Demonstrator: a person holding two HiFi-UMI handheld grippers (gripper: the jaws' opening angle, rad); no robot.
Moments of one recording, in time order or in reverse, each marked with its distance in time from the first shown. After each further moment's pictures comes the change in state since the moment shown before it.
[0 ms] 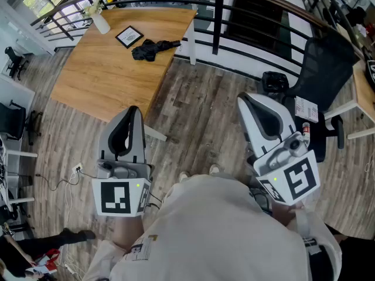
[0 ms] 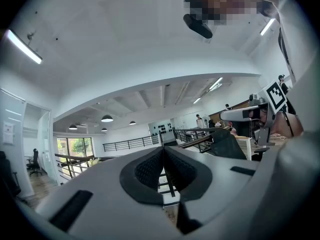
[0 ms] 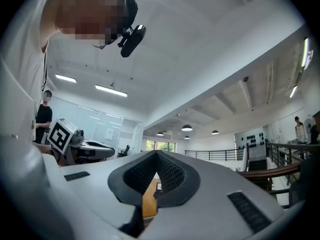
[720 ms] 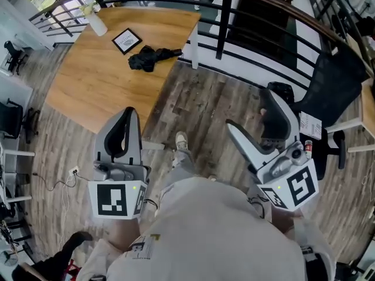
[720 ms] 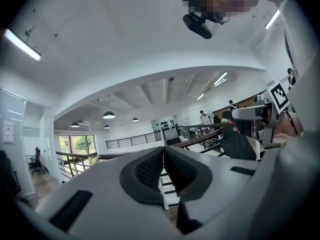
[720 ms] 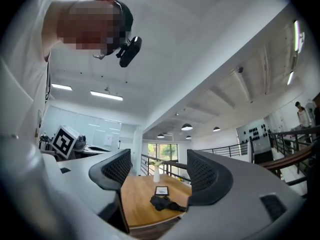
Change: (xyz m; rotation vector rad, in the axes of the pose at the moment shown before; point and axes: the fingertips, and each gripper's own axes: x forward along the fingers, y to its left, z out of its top) left arm 0.107 0.037 -0.046 -0.003 0.033 0.040; right arm 0.075 -0.078 -0.056 0.084 -0.043 0.023
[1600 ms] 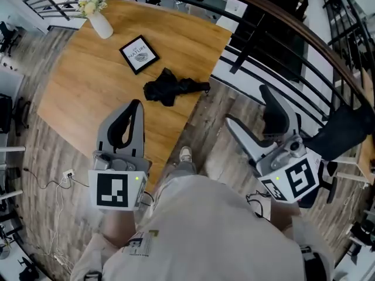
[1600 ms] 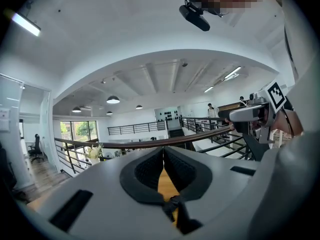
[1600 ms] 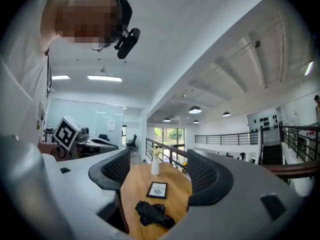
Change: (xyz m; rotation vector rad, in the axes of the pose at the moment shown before) left arm 0.224 0.224 -0.096 -0.076 0.118 -0.010; right arm 0.330 -0.075 -0.089 -0.016 0.195 0.095
